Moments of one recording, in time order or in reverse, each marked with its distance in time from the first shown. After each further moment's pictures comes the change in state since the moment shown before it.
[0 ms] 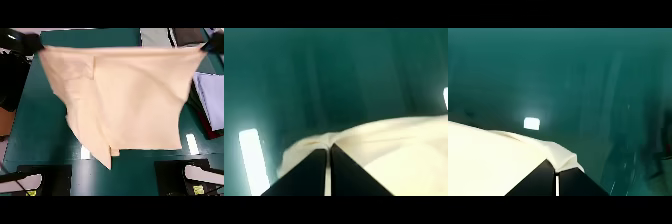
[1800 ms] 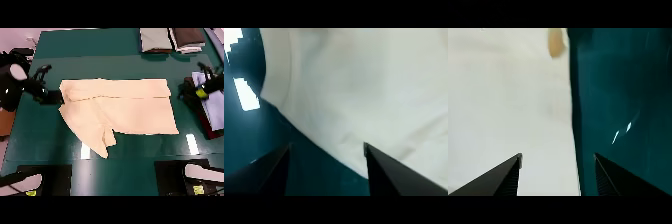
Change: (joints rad) left arm 0.013 0.174 -0.677 0.002 -0.026 -0.008; right arm -0.150 0.055 -0.639 -0.016 -0.052 -0.064
